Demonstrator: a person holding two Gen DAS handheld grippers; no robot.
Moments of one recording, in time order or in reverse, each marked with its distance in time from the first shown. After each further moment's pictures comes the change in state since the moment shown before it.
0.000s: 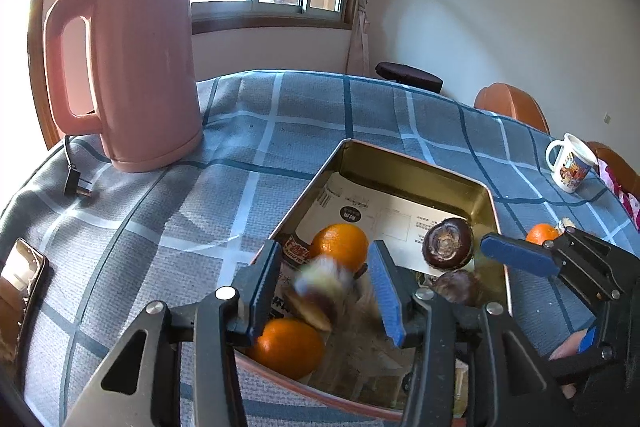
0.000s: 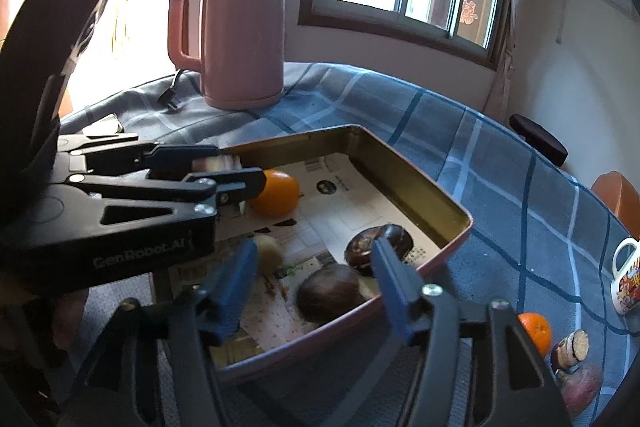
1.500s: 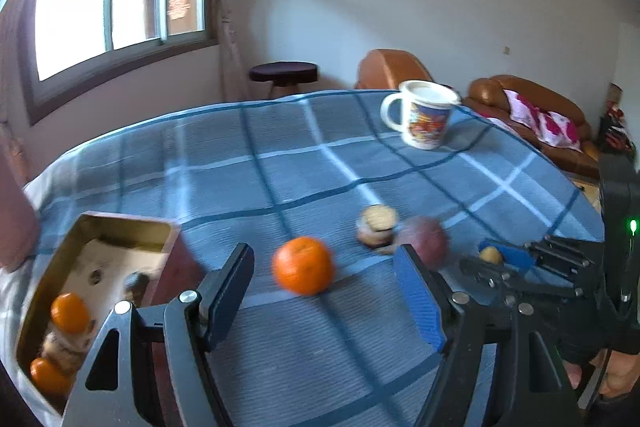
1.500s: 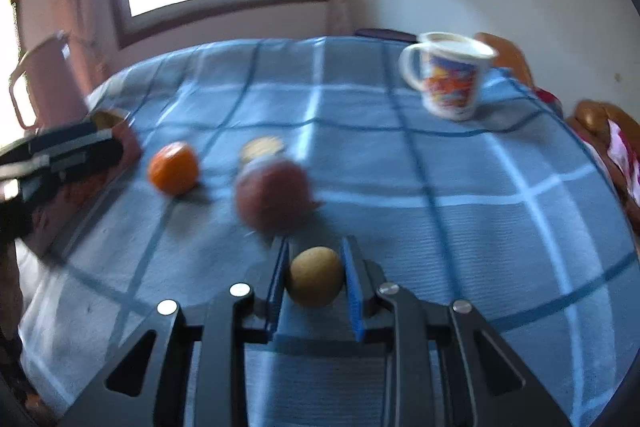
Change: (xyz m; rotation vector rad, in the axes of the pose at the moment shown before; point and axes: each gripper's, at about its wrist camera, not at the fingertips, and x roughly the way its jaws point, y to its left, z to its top) left arm 0.000 -0.224 -0.002 0.325 0.002 -0.304; right arm -0.129 -0.194 -0.145 0.494 0.091 -0.359
